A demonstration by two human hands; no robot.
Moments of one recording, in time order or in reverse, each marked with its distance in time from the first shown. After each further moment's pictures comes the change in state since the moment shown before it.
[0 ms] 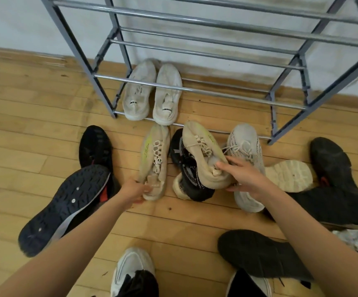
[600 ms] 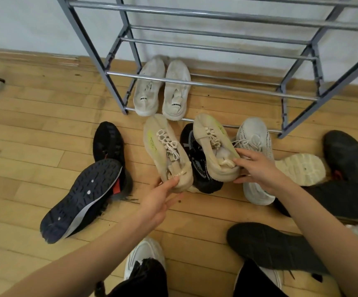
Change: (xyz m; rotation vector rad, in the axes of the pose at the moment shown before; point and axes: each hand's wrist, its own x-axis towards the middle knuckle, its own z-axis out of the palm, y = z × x) left_hand -0.076 -0.008 0.040 -0.814 -0.222 0.106; right_hand -0.003 0.009 -0.012 0.068 -0.058 -0.129
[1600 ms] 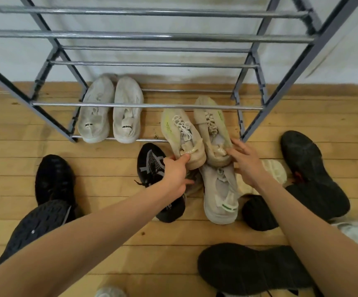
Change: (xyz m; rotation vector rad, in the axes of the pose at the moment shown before) left_hand 0.081 0.000 0.181 0.247 -0.035 0.008; right_hand 0.069 0.019 -0.094 0.282 0.349 -0.102
